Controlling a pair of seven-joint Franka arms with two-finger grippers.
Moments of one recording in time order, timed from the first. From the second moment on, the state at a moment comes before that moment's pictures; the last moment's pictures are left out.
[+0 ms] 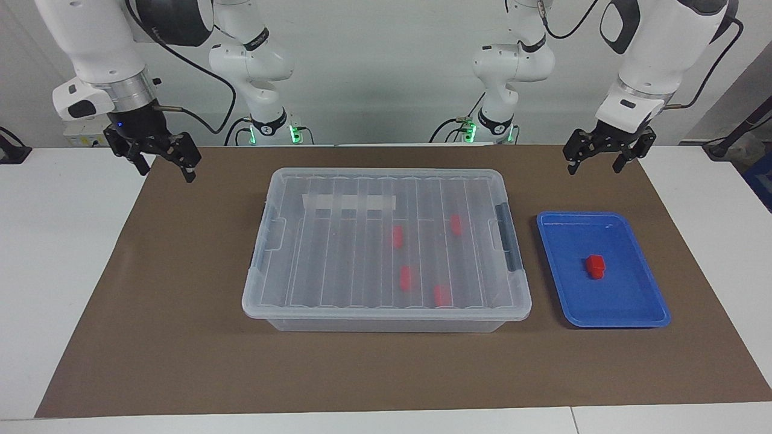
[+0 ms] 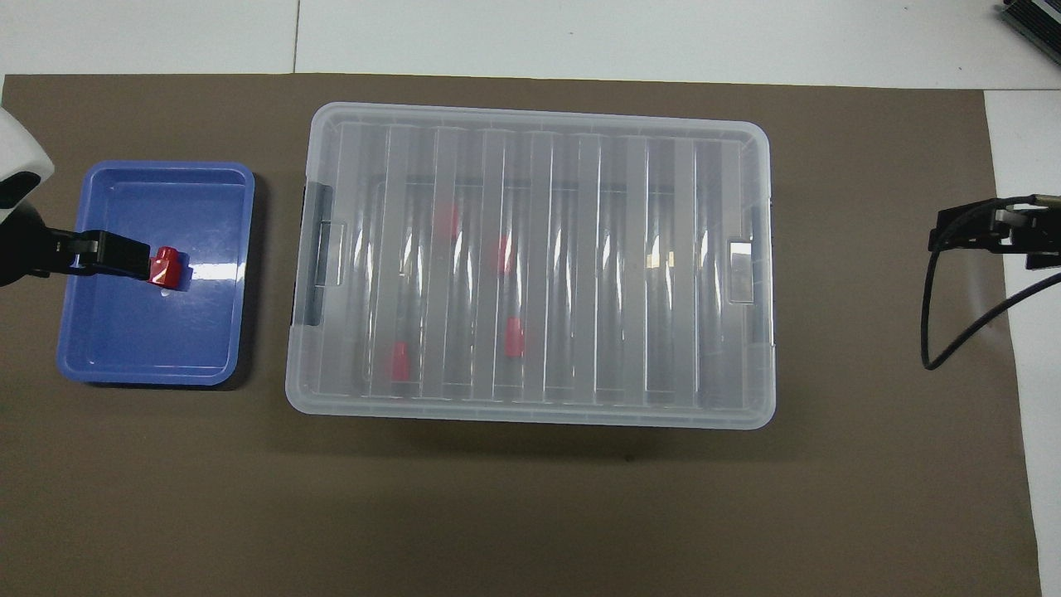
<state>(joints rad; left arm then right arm) -0.14 -0.04 0.05 -1.66 0.05 1.65 -0.01 -0.06 -0.03 0.05 -1.60 -0.03 1.66 0.20</state>
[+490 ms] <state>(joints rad) -0.14 -0.04 0.05 -1.66 0.05 1.65 -0.01 -0.01 -0.01 0.06 -1.60 -0.02 1.61 0.33</state>
